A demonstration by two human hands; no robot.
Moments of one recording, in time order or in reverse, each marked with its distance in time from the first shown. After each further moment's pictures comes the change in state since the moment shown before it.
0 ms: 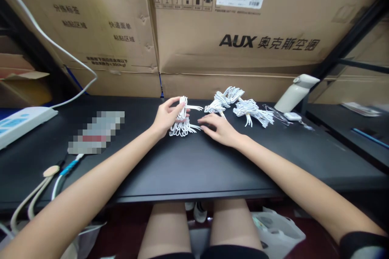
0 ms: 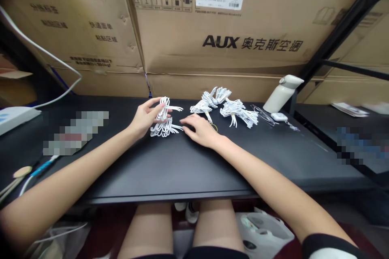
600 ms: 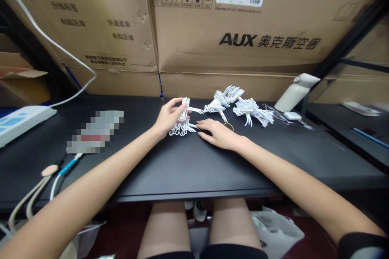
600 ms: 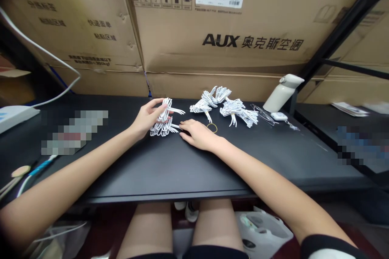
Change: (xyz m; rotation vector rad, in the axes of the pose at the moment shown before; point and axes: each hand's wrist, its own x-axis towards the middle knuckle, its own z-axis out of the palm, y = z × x) left_hand -0.002 -0.002 0.005 -0.003 -0.025 -0.024; right_hand -0.001 -0.009 0.002 -0.132 -0.219 -0.061
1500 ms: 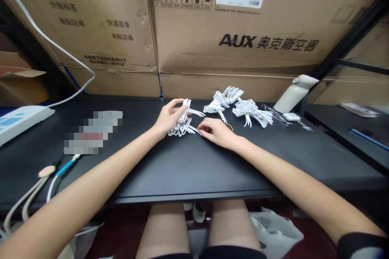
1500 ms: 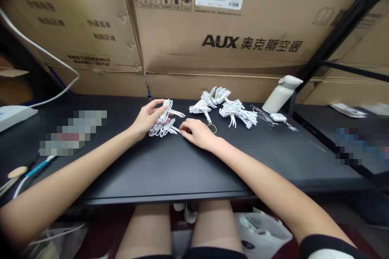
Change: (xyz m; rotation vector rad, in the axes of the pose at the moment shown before) left_hand 0.002 -0.004 -0.001 0.004 -0.036 0.027; right_hand 0.003 0.005 0.003 0.172 0.079 0.084
